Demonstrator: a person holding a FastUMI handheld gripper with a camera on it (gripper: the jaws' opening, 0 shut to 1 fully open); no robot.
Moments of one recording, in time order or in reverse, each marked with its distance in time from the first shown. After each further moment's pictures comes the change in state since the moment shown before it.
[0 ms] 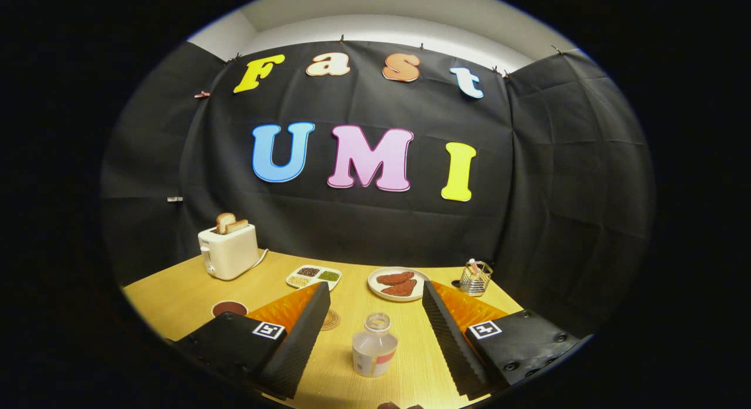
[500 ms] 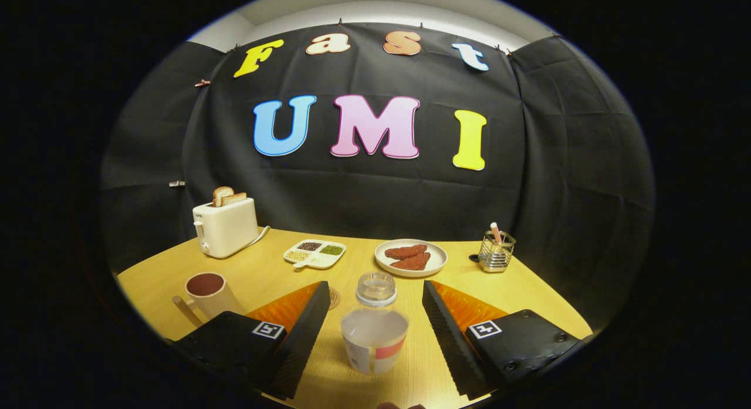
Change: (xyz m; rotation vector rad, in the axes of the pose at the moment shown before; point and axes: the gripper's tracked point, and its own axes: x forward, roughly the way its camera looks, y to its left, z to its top) arm 0.038 0.003 -0.087 0.044 0.098 0.046
